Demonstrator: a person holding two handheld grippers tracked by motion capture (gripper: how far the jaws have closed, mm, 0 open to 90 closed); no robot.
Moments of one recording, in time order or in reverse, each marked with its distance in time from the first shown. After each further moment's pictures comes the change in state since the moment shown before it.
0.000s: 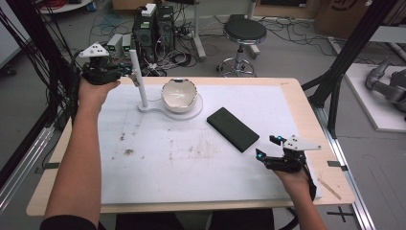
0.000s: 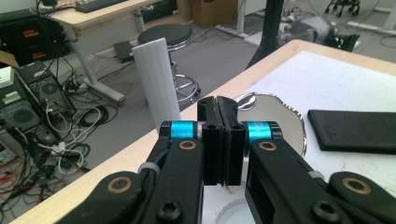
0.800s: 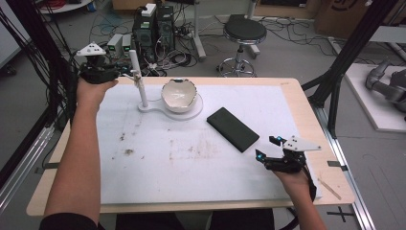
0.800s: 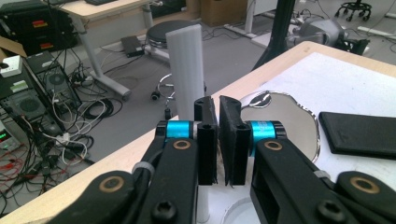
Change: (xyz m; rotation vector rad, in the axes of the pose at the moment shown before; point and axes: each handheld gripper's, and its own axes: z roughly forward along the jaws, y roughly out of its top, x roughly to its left) left arm 0.010 -0.008 0.002 -0.013 0.023 -0.054; right arm 0.002 0.000 -0.001 -0.002 0.004 -0.005
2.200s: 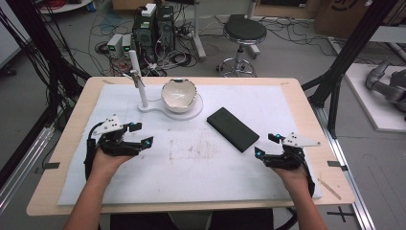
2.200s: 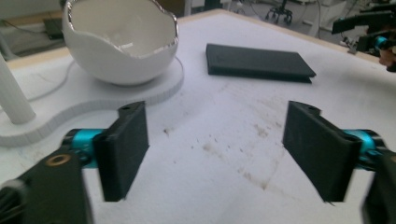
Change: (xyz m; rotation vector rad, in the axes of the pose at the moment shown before) left arm -0.124 -0.140 -0.029 -0.009 -0.232 -0.067; right arm -0.008 0.003 0.010 -0.003 0.044 0.031
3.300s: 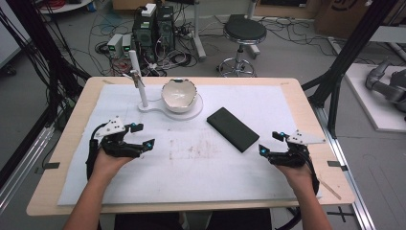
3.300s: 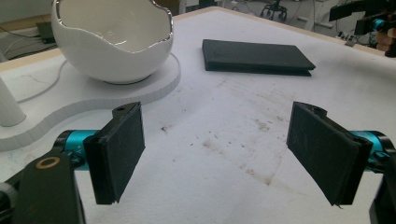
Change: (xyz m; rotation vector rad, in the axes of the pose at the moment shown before) left arm 0.002 -0.005 0.006 -0.002 -0.006 0.036; right arm -0.015 0.004 -0.006 -0.007 -0.004 0.023
